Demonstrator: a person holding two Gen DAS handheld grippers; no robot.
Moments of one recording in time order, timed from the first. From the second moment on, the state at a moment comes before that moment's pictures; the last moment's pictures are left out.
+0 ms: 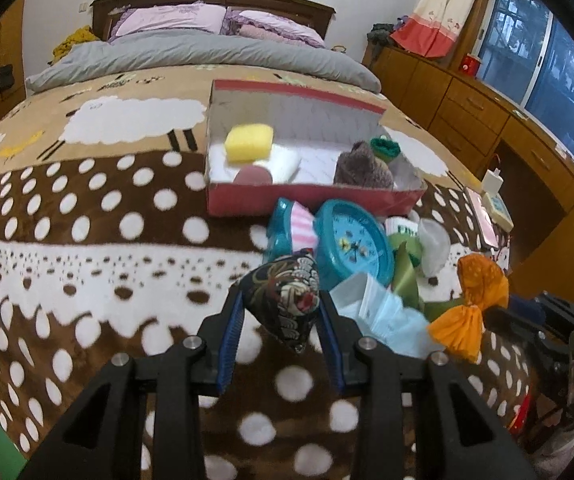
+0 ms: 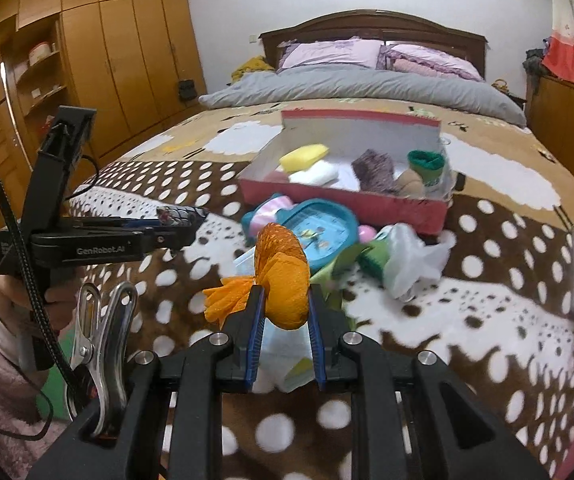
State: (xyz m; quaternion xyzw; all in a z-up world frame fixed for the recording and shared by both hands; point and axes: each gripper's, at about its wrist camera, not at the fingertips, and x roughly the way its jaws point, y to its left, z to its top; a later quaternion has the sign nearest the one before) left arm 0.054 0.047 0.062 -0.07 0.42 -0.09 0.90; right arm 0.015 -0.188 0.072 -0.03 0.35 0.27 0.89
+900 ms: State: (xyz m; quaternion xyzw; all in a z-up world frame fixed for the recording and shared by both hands) left arm 0.139 0.017 0.085 -0.03 0.39 -0.10 0.91; right arm 0.092 -0.219 0.097 -0.06 0.34 0.20 0.92
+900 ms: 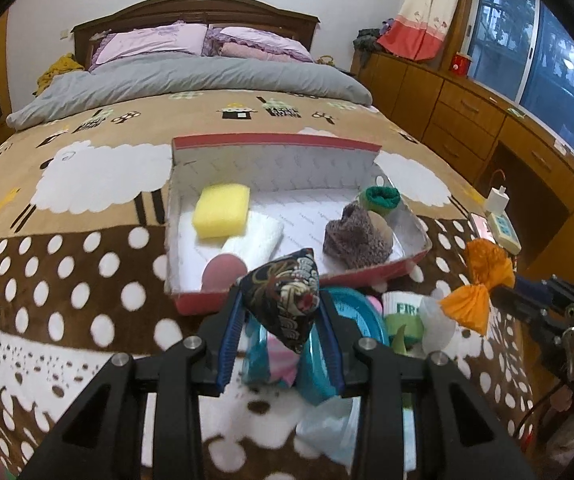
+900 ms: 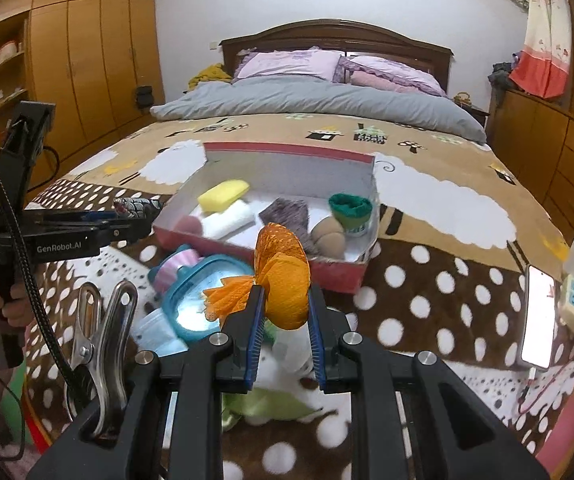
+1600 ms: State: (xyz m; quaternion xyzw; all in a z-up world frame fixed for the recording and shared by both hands) left arm 0.207 -0.017 0.053 -0.01 0.42 -0.11 0.90; right arm 0.163 -0.218 0.097 -0.05 0.34 0.19 0.92
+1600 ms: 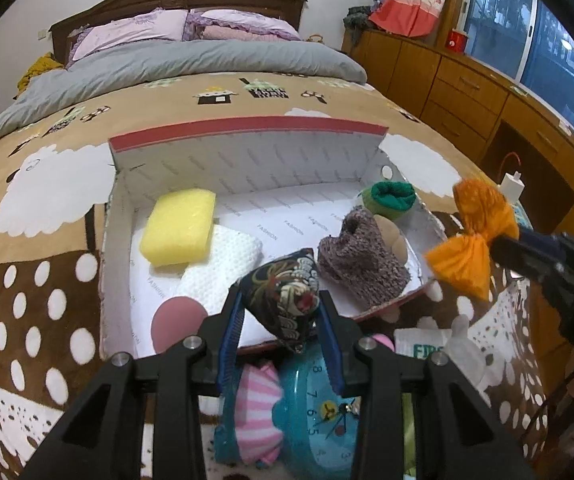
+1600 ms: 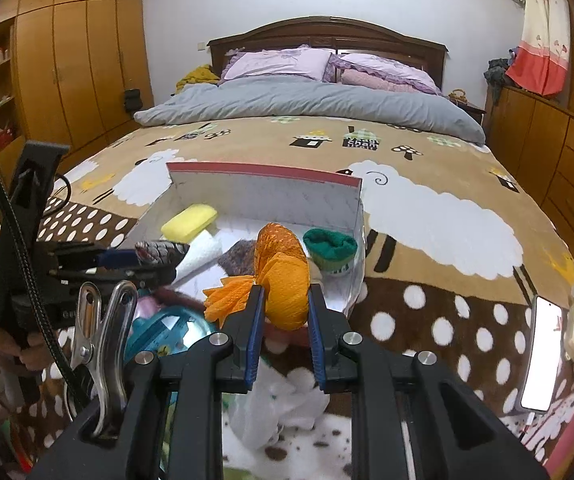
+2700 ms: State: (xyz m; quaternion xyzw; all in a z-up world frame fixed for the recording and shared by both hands) left arm 0.229 -0.032 0.033 0.02 0.44 -0.12 0.89; right arm 0.268 -0.195 0.052 -0.05 0.37 0.17 0.91
